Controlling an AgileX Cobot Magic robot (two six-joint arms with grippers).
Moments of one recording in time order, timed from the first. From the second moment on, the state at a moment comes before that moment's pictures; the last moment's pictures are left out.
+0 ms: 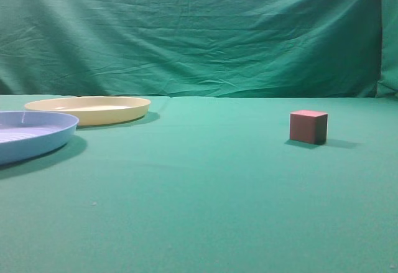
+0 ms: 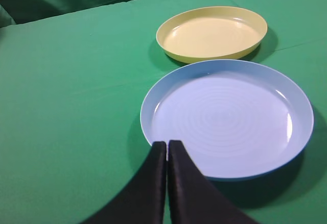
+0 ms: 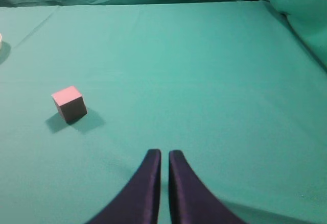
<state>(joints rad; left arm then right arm) -0.19 -0.01 0.02 0.18 0.36 -0.07 0.18 -0.01 0.02 -0.09 0.41 0.16</state>
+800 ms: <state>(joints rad) -0.19 -0.01 0.02 0.18 0.36 -0.07 0.18 -0.01 0.02 -0.09 0.41 0.16</state>
